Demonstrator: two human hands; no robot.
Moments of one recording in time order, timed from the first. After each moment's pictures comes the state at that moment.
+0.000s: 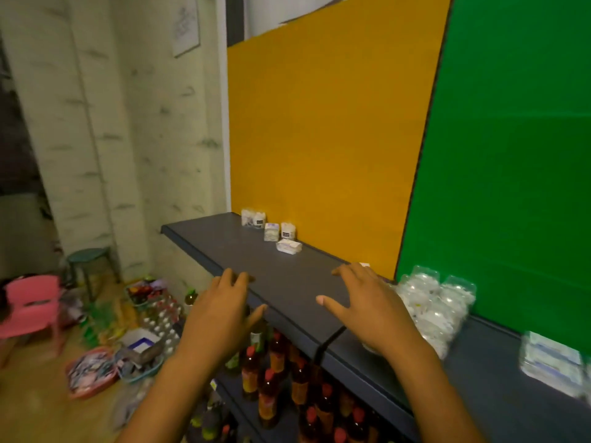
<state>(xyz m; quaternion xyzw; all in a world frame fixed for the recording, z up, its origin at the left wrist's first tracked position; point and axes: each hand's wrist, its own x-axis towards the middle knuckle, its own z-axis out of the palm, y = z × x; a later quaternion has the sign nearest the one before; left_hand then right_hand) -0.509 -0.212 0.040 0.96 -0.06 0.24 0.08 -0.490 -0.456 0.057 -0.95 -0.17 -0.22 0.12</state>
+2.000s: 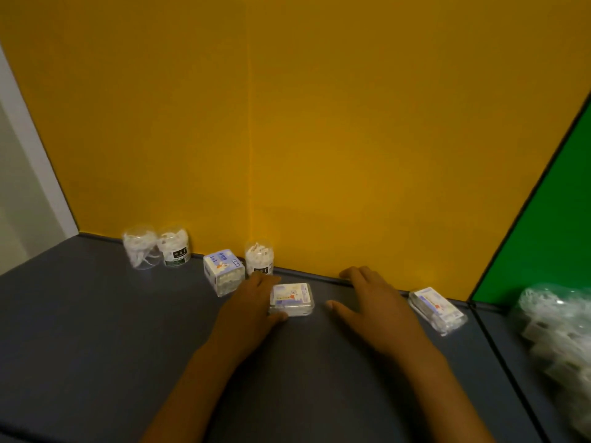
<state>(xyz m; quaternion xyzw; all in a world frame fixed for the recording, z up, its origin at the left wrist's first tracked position) 0.017 -0.176 -0.049 0.90 -0.36 -0.04 0.24 -0.114 -0.363 -0.030 -0.97 0.16 -0.17 0.11</state>
